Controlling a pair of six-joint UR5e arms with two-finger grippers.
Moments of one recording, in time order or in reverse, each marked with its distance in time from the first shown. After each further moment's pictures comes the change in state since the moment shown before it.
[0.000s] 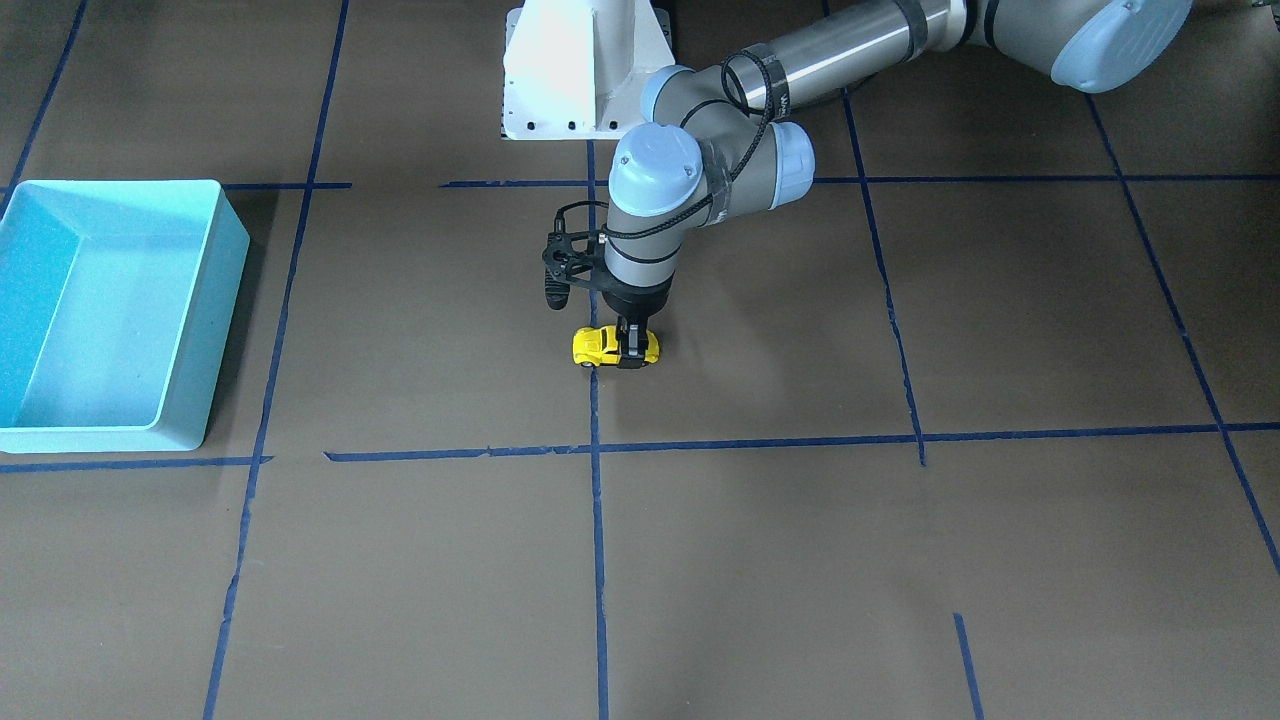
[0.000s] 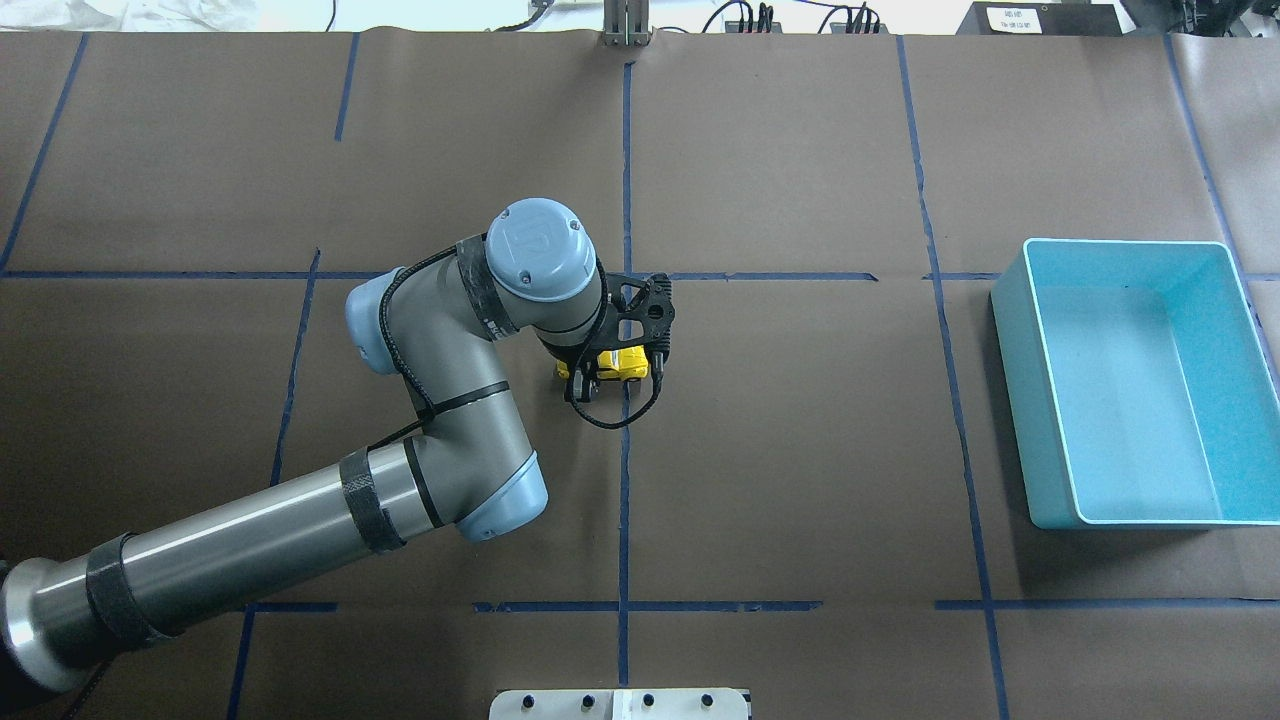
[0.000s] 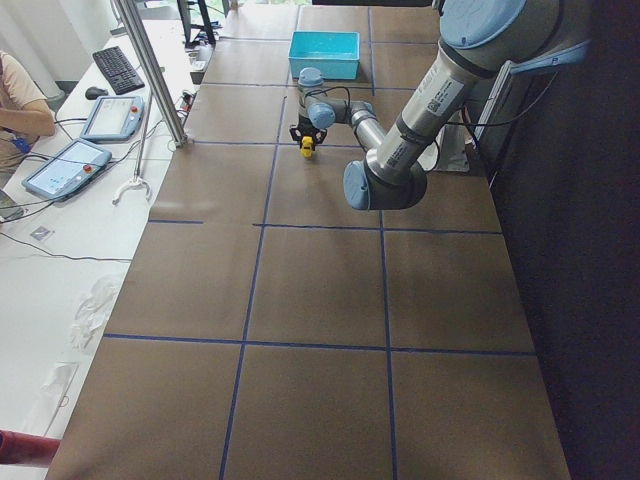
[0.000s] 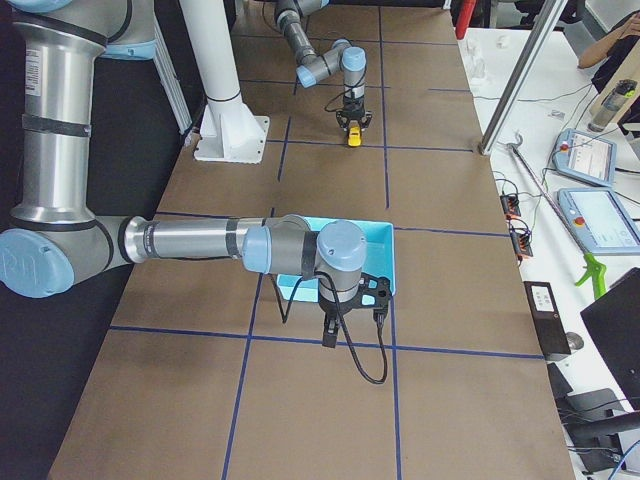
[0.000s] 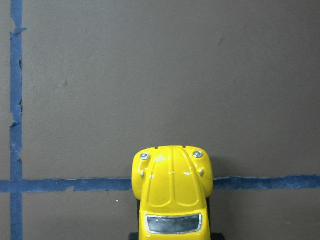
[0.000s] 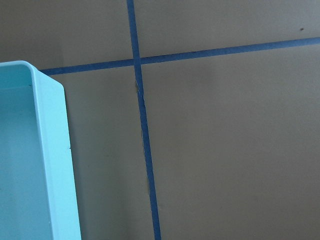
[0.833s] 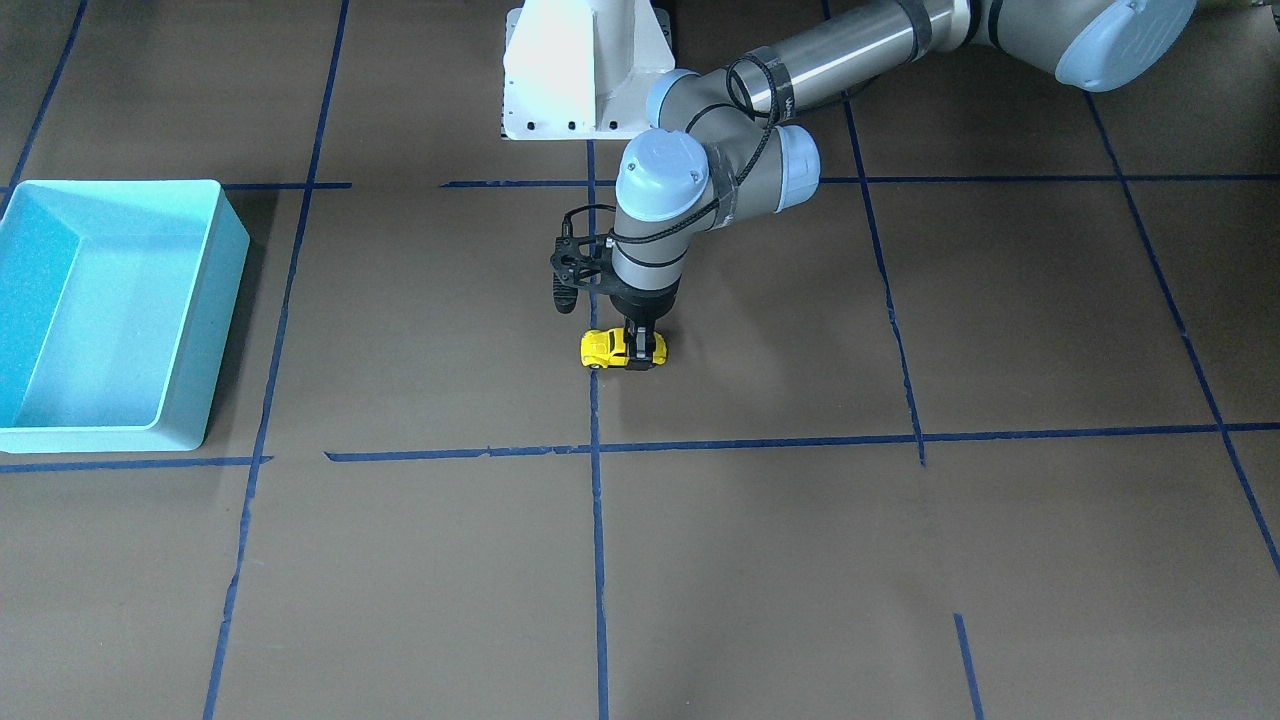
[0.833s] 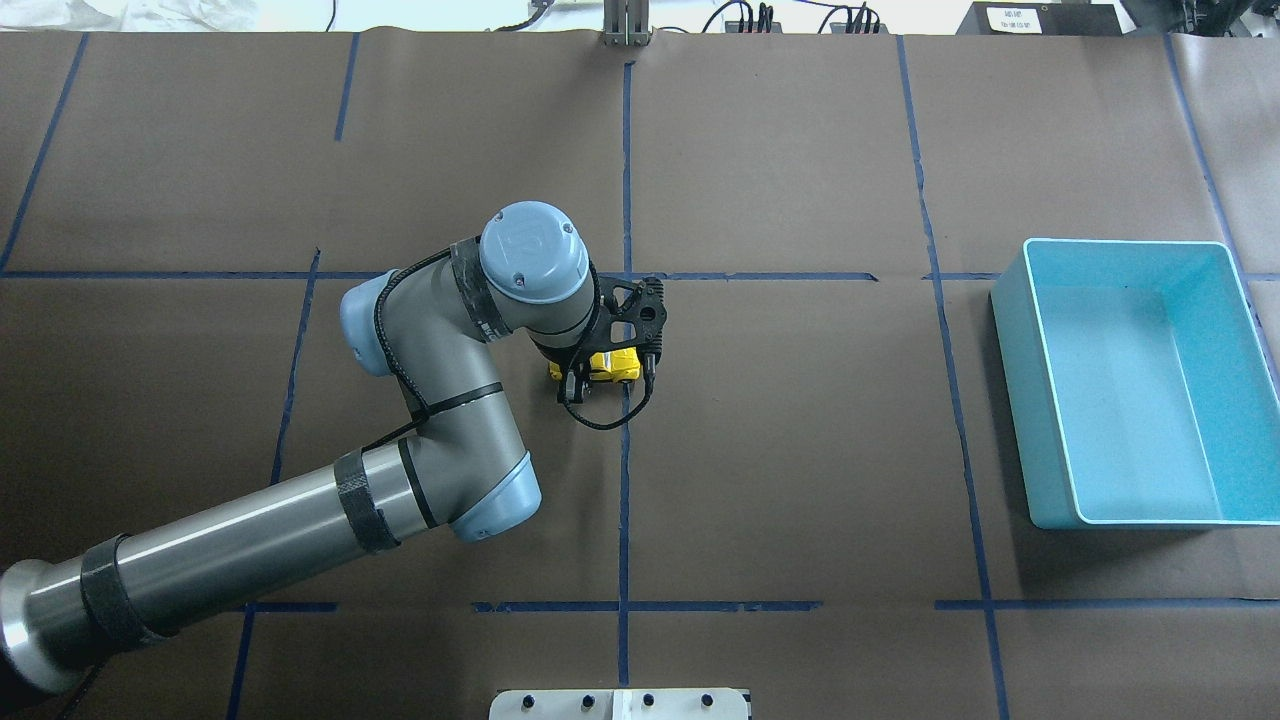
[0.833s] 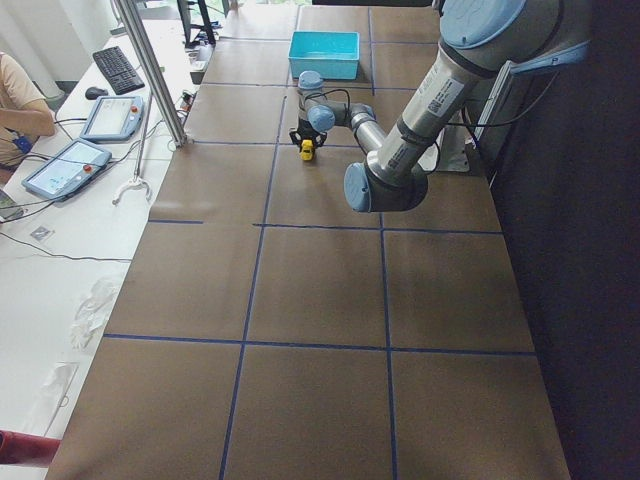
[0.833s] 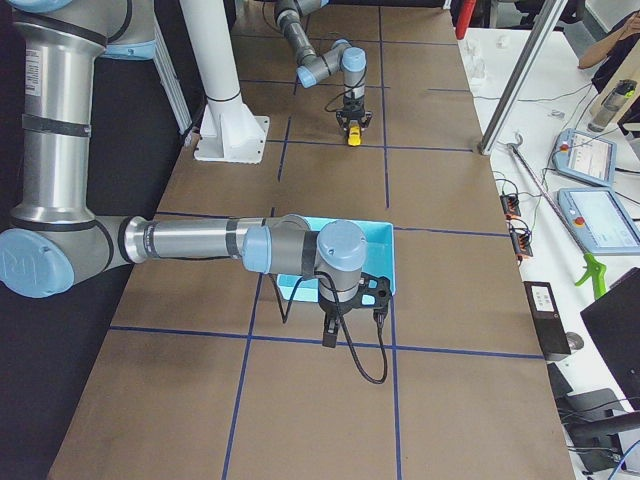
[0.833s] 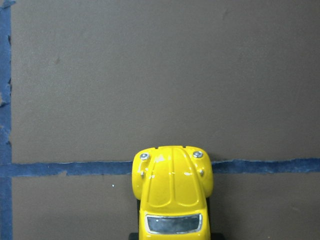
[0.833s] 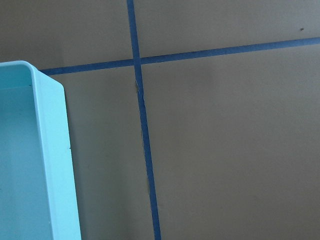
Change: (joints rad) left arm -0.004 0.013 -0.010 0.005 0.000 0.004; right arm 0.000 0.000 0.000 0.000 0.000 0.000
